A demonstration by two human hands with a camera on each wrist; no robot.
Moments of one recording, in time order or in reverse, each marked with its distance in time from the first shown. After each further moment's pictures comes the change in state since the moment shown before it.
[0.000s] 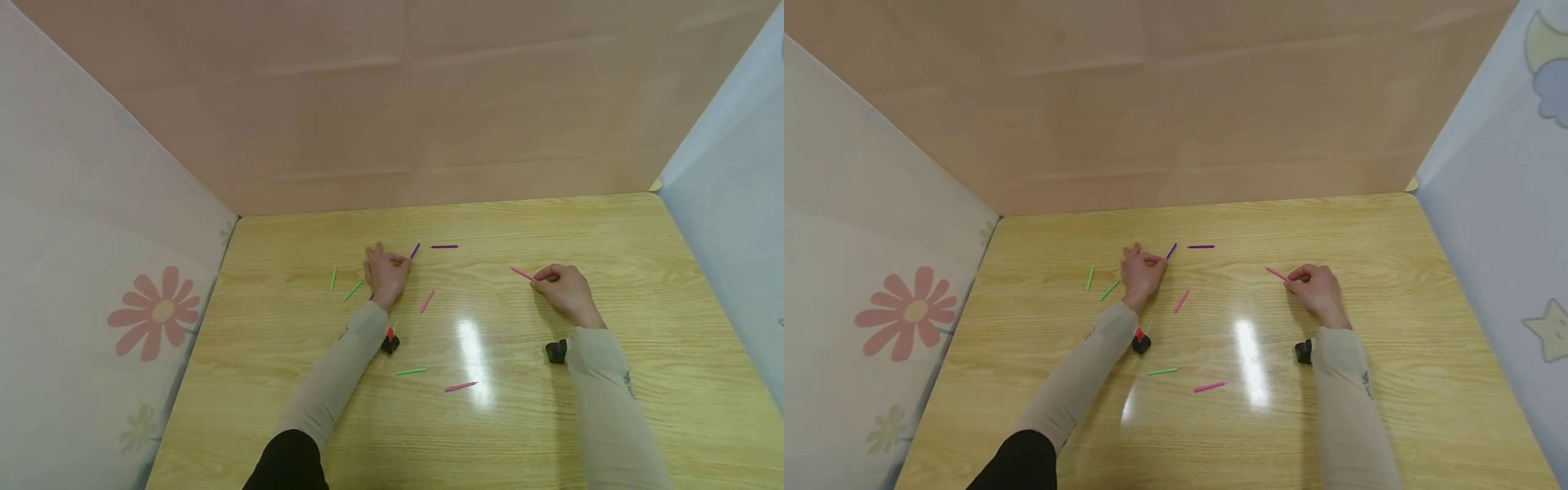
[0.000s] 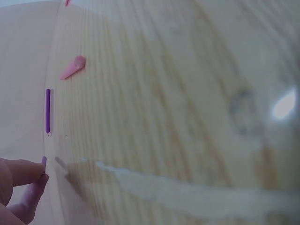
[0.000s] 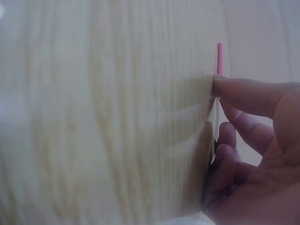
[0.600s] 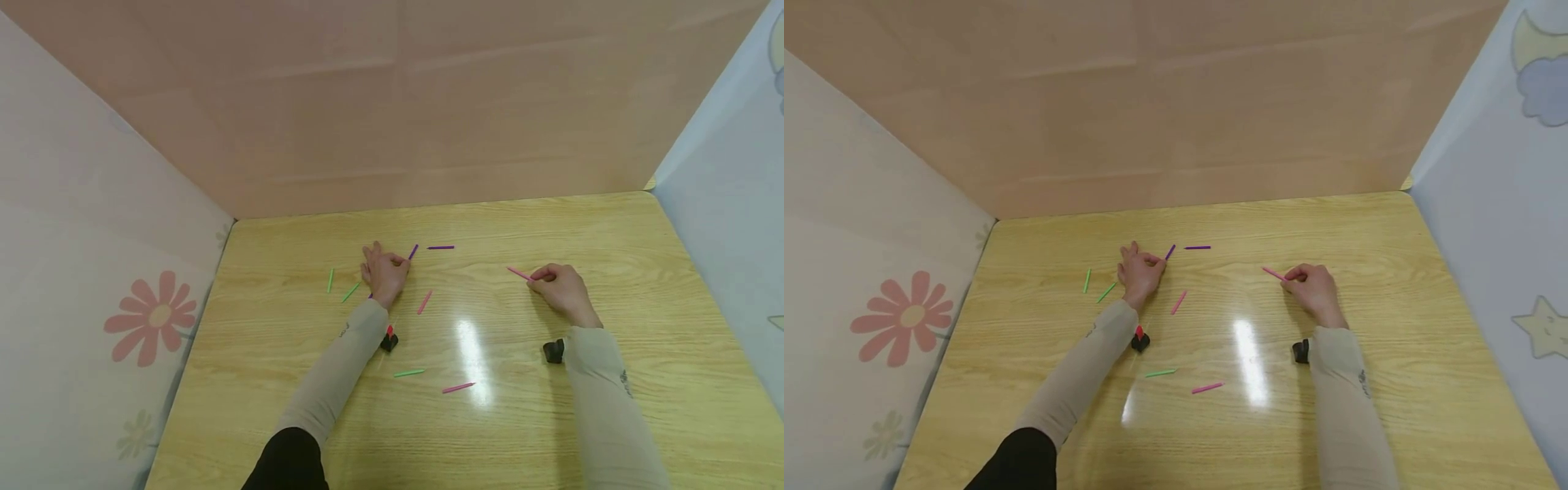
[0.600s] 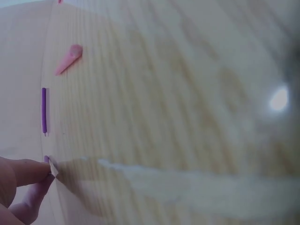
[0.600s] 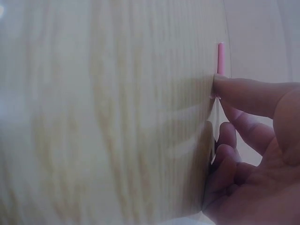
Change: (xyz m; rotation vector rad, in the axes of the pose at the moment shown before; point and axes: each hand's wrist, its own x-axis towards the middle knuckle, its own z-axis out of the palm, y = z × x) left_hand 0.003 0.002 0.005 0.037 -0.006 0.008; right_hand -0.001 0.002 0.000 -0.005 0.015 -0.023
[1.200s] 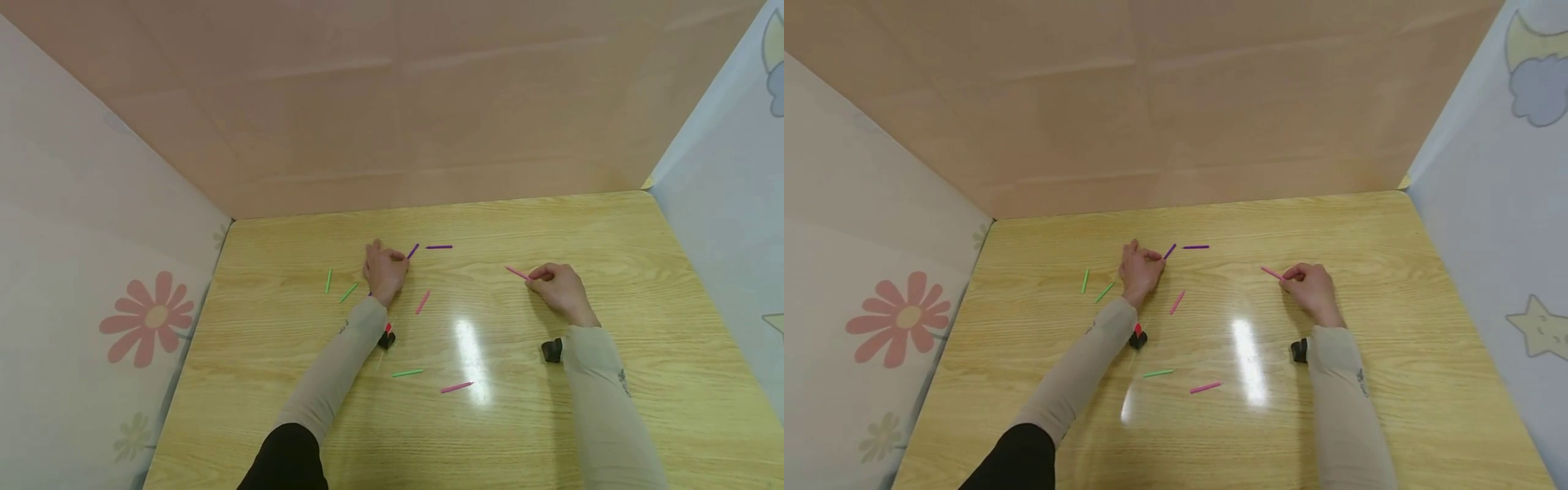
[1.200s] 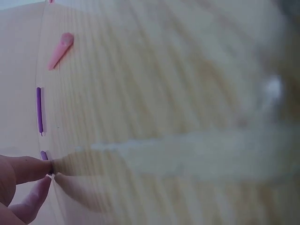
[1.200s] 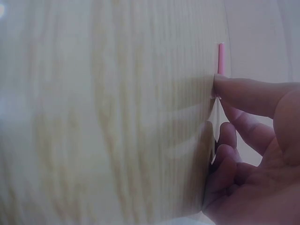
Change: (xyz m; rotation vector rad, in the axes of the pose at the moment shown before) left_hand 0.006 0.001 0.005 0.051 0.013 0.018; right_hand -0.002 -0.002 -0.001 0.009 -0.005 -0.006
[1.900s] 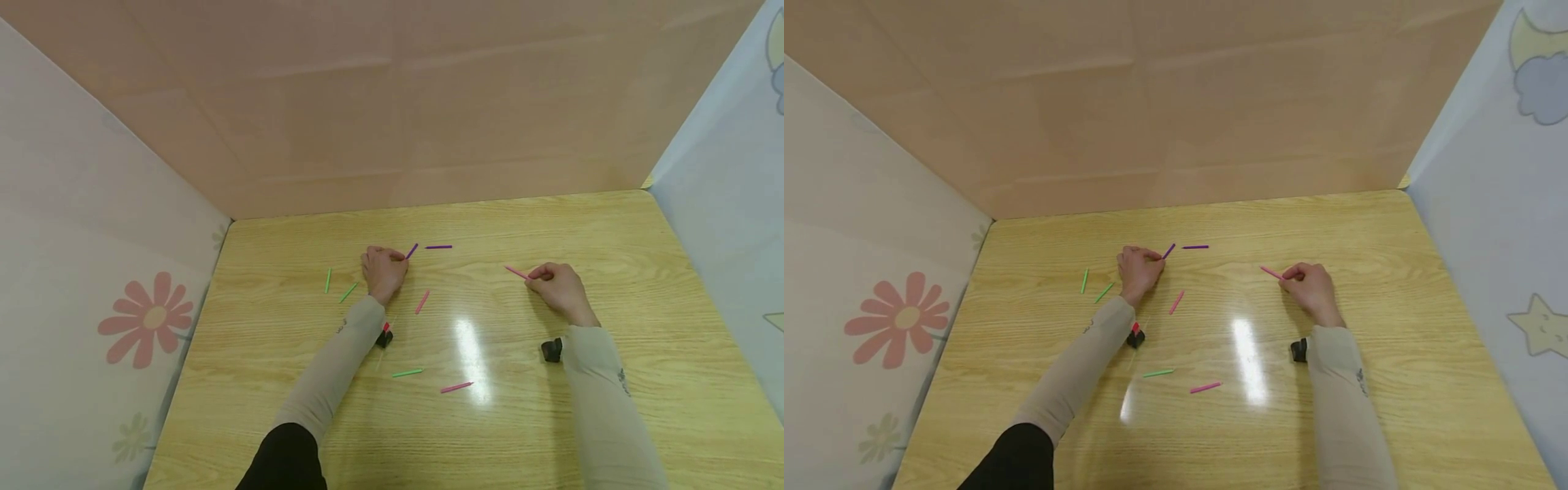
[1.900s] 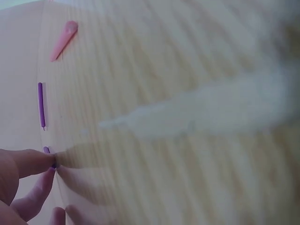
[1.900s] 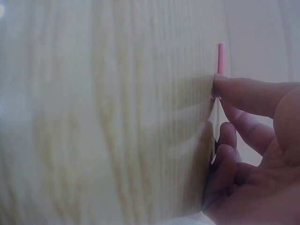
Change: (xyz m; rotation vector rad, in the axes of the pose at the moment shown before) left_hand 0.002 -0.002 -0.002 0.038 -0.018 0.026; right_hand 0.000 -0.002 0.001 -0.004 -0.004 0.000
